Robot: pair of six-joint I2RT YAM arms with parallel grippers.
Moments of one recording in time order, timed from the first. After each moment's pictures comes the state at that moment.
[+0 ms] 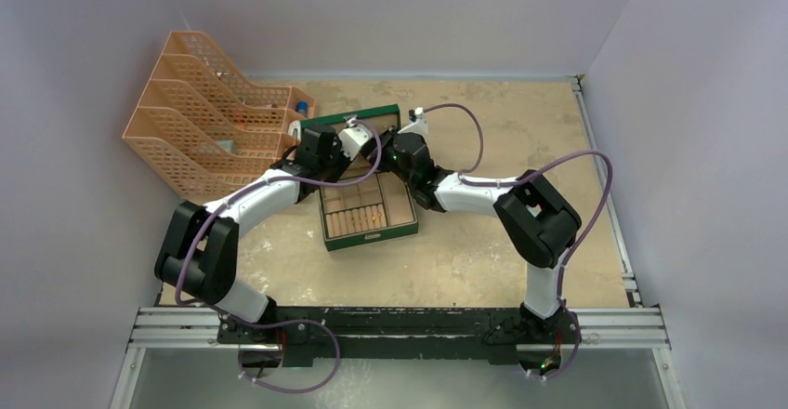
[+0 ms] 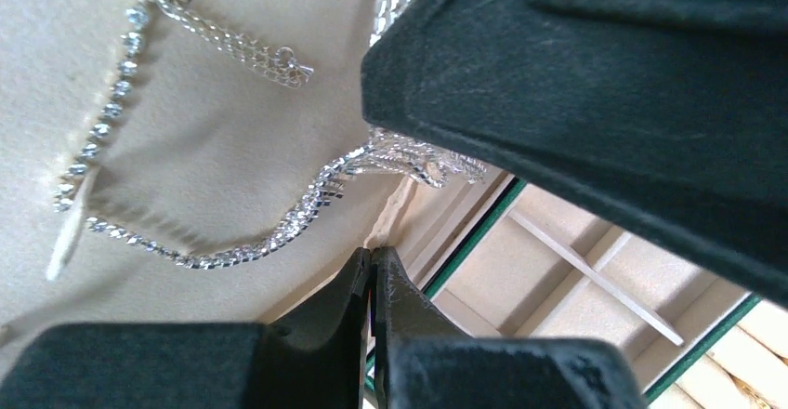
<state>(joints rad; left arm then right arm) -0.42 1.53 0.94 -0.12 0.01 0.37 0.78 1.89 1.13 0.53 0.16 1.11</state>
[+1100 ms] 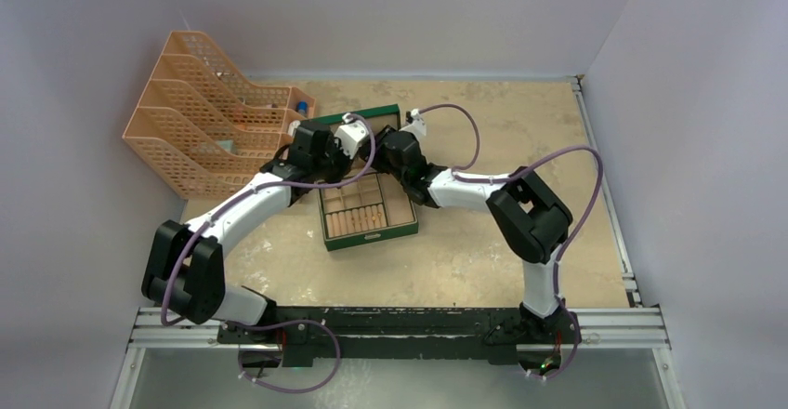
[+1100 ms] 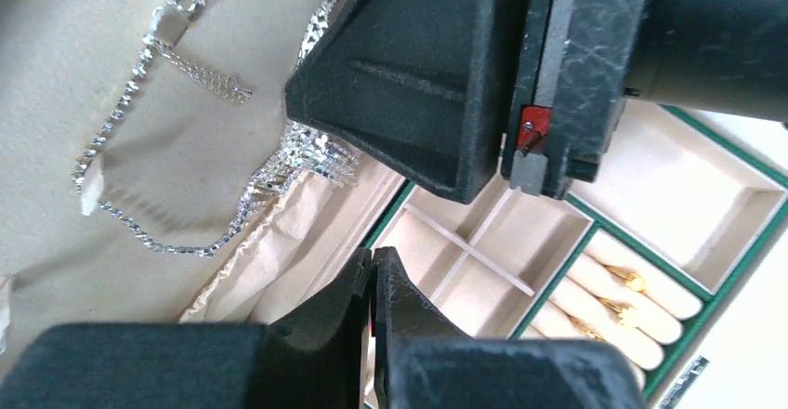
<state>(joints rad) -0.43 1.43 0.95 -0.21 0.16 0.28 0.78 1.96 1.21 0.41 0.23 1.12</state>
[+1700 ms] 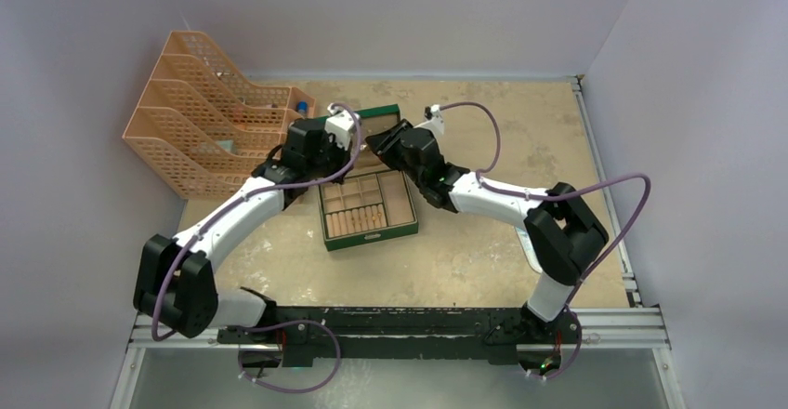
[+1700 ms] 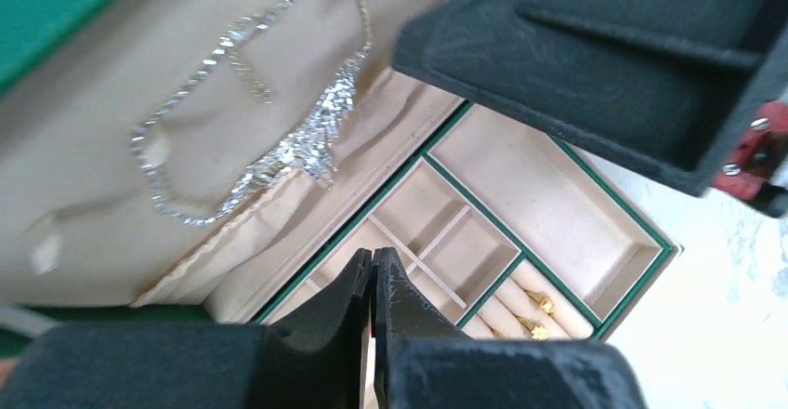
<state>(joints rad) -0.43 1.36 0.96 -0.21 0.18 0.04 0.78 1.74 1.12 0.32 0.27 1.16</state>
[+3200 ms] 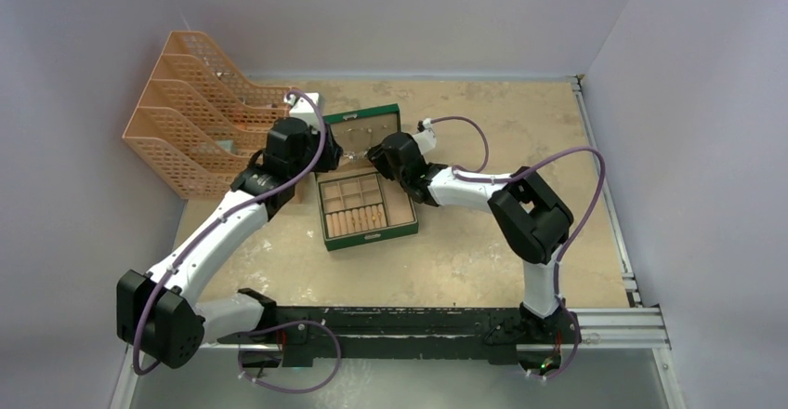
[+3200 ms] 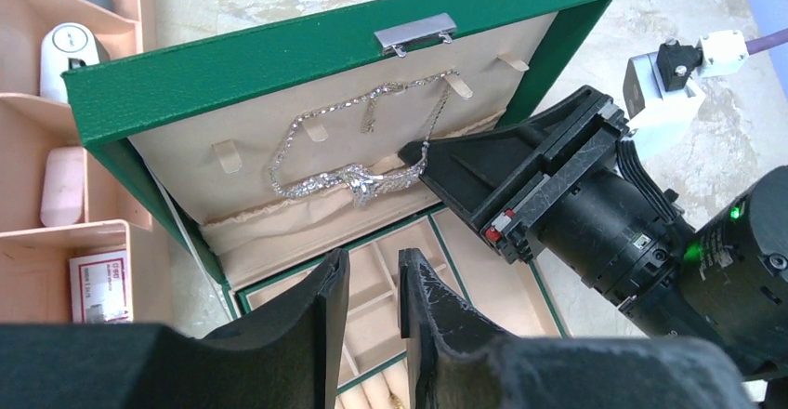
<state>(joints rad) -0.43 1.17 0.96 -0.23 -0.06 -0.34 0.77 1.95 1.23 0.20 0.35 1.34</state>
